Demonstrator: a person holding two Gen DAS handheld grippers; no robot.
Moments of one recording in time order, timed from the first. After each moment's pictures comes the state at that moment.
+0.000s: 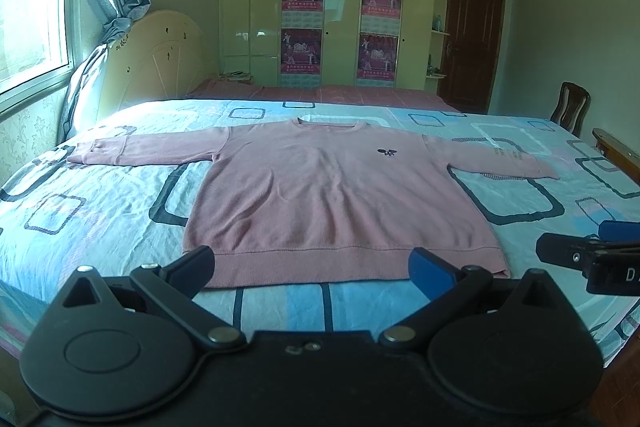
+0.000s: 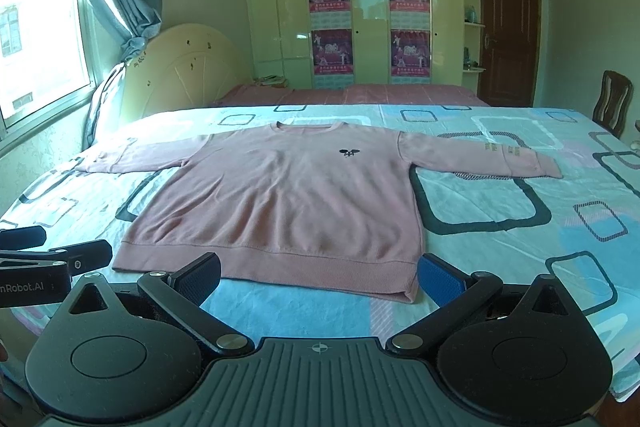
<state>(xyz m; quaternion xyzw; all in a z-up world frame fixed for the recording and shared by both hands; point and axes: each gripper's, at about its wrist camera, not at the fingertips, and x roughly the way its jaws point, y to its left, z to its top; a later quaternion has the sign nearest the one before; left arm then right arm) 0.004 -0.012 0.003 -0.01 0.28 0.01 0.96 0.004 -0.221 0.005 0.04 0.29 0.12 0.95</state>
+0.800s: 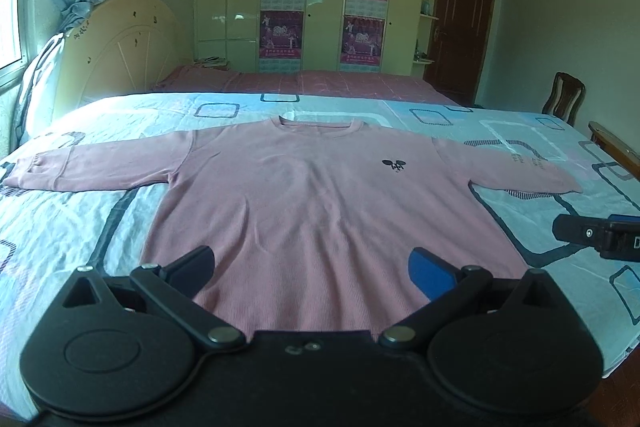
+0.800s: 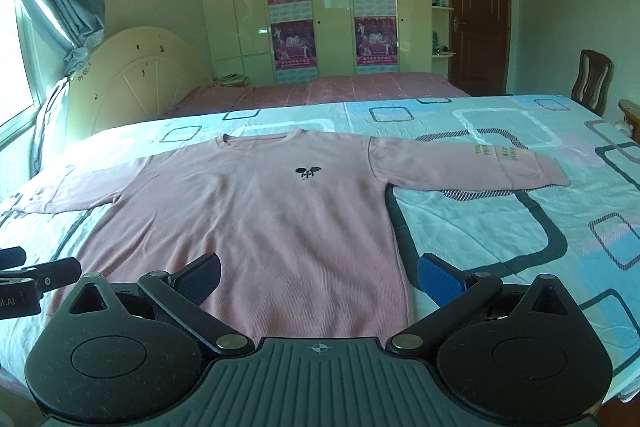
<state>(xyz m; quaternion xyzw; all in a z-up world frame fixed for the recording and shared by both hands) 0.166 0.003 -0.024 -0.01 0.31 -0.03 0.95 0.163 -0.231 -0.017 0.06 0.30 0.06 0.95</state>
